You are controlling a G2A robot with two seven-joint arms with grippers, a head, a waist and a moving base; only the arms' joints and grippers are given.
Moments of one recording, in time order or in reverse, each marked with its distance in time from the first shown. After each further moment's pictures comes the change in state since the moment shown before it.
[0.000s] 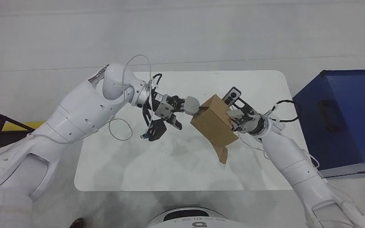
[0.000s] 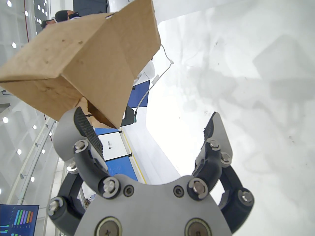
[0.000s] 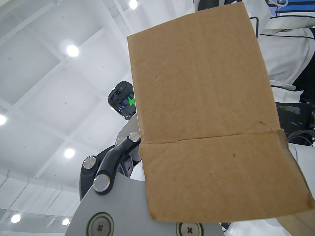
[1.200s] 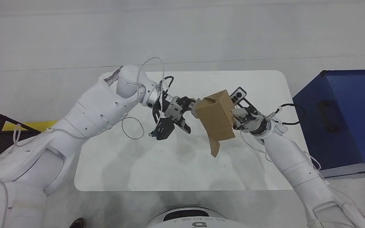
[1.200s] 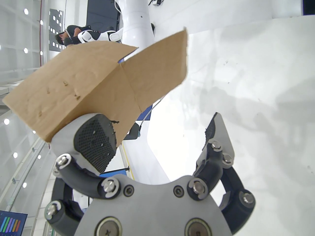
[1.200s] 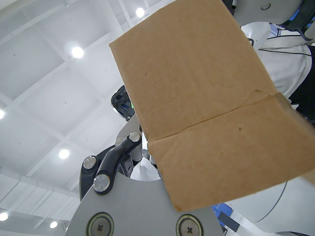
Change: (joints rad) left arm -0.026 -0.119 0.065 0.146 -0.053 -0.005 0.068; right arm -0.022 0.005 0.016 0.027 0.022 -0.059 0.000
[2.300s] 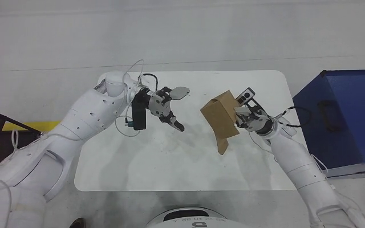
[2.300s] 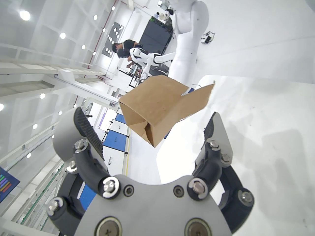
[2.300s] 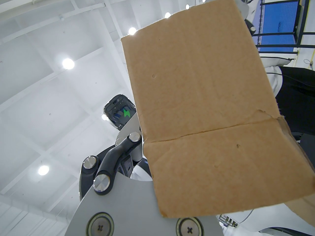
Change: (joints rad) left arm 0.076 0.027 -0.067 0.115 -0.310 0.018 0.199; right arm -0.036 0.011 0.086 0.031 -0.085 -0.032 -0.044
